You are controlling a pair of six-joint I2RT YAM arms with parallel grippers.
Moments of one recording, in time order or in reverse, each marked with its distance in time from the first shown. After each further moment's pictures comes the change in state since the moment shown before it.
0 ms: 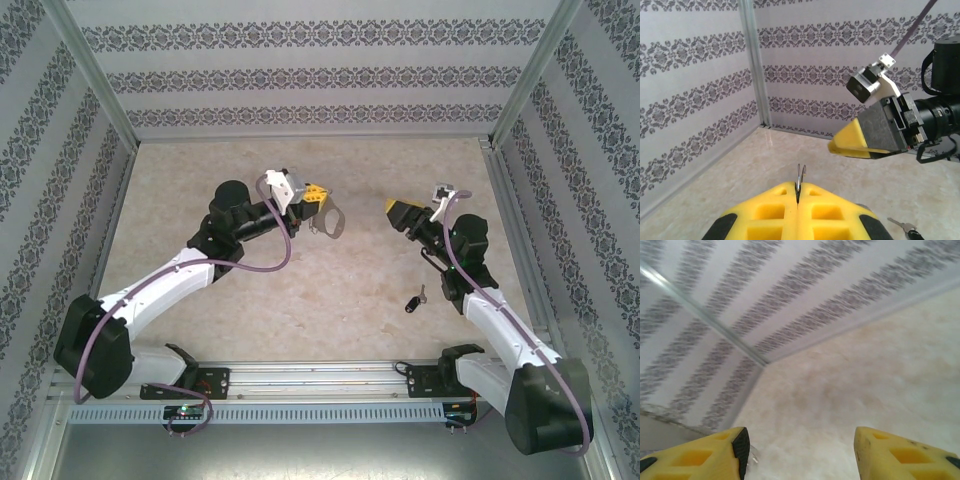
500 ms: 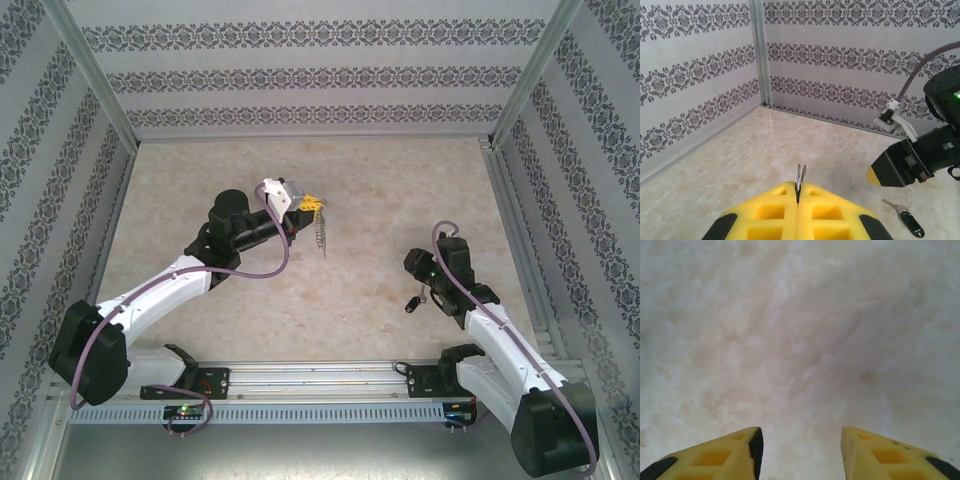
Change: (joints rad) left arm 0.000 -0.025 -0.063 -0.028 -0.022 -0.030; right arm 0.064 -0.098 -0.079 -0.620 0.429 -0.053
